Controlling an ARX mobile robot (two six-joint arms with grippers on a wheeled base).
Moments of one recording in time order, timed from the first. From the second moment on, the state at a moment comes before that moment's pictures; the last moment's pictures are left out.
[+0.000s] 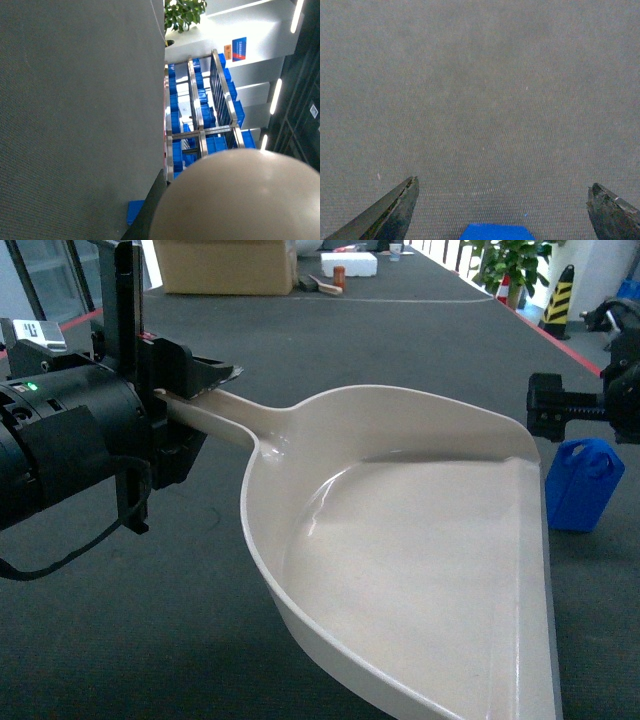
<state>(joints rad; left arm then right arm) -0.30 1.77 0.63 1.10 0.12 -1.33 0.02 2.11 1.40 0.02 0.06 0.12</state>
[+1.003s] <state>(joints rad) -0.30 1.77 0.63 1.10 0.12 -1.33 0.36 1.46 1.01 0.11 -0.08 0.14</state>
